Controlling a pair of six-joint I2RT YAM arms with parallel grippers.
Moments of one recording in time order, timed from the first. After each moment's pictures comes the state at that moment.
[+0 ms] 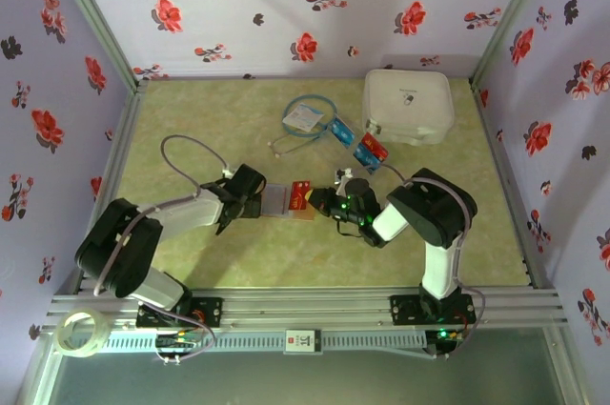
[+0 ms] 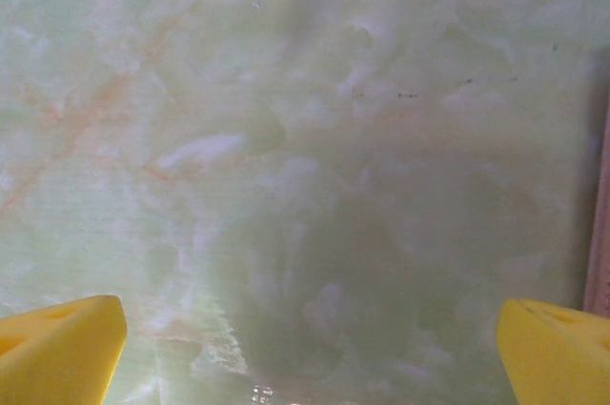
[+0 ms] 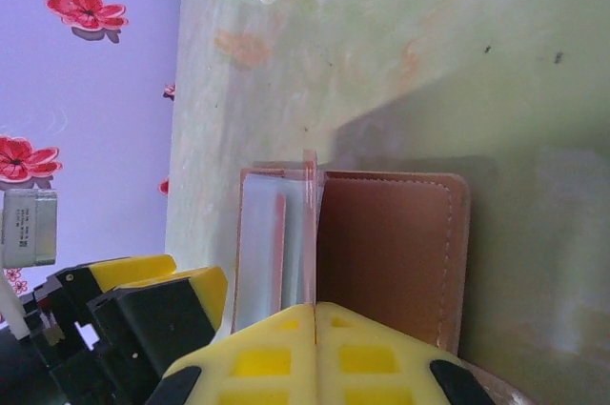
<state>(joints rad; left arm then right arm) -0.64 1.51 0.72 -0.42 -0.45 -0.51 0.68 1.90 0.48 1.04 -0.34 1.13</state>
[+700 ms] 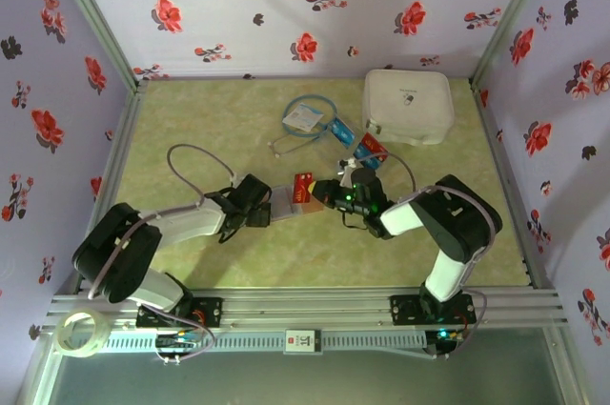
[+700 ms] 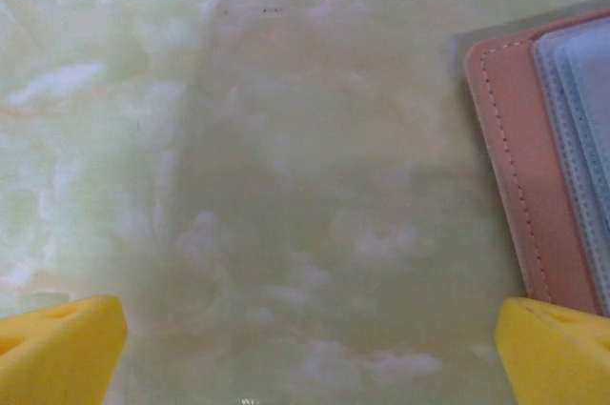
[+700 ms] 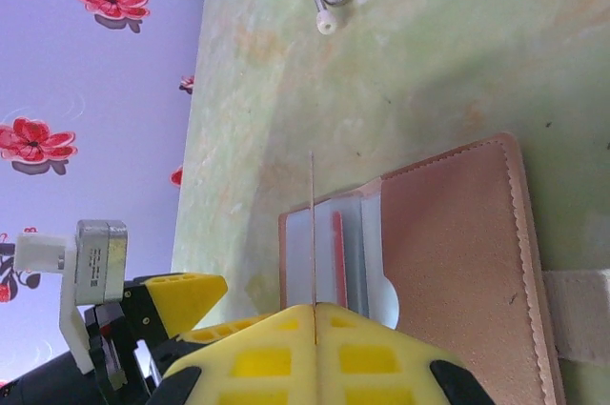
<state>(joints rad) -0.73 1.47 0.65 -0.36 -0.37 -0.57 0.63 1.73 0.51 0.83 -0.40 1.03</state>
